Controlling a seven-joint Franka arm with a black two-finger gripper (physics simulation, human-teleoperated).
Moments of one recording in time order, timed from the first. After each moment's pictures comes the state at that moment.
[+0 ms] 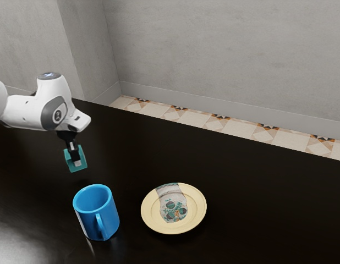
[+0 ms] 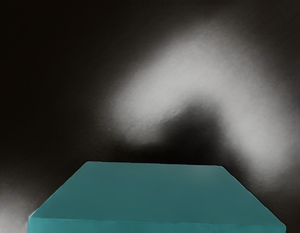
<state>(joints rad) 0.25 0.28 0.05 -2.03 0.06 2.36 0.95</state>
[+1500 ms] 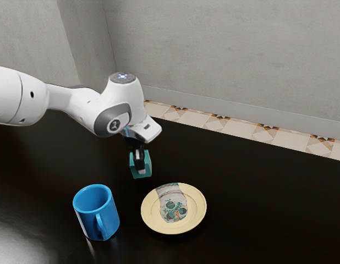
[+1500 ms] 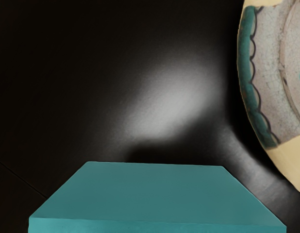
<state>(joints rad) 0.16 0.28 -0.30 -1.99 0.22 2.33 0.69</state>
